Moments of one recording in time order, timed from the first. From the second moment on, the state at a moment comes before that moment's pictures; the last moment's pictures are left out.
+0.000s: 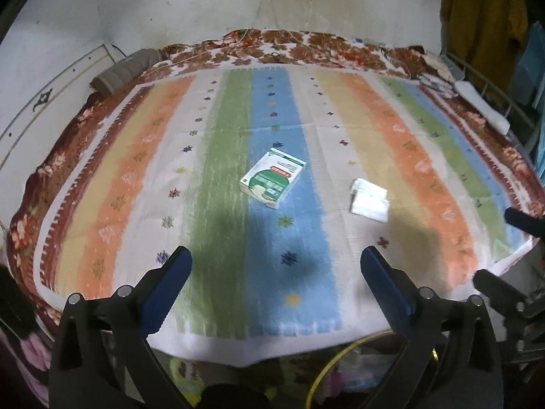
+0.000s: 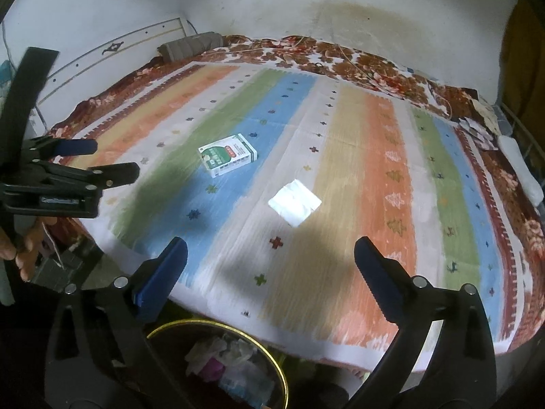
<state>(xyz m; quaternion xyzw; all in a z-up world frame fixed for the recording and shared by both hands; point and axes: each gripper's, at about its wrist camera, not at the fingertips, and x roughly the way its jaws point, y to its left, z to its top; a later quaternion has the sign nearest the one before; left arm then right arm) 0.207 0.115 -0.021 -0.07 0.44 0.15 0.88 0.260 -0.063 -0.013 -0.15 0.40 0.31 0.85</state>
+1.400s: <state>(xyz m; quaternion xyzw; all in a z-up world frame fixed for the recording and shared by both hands) 0.366 0.204 -0.152 -0.06 0.55 0.06 0.83 0.398 0.017 -0.145 -0.28 0.46 0.33 0.78</state>
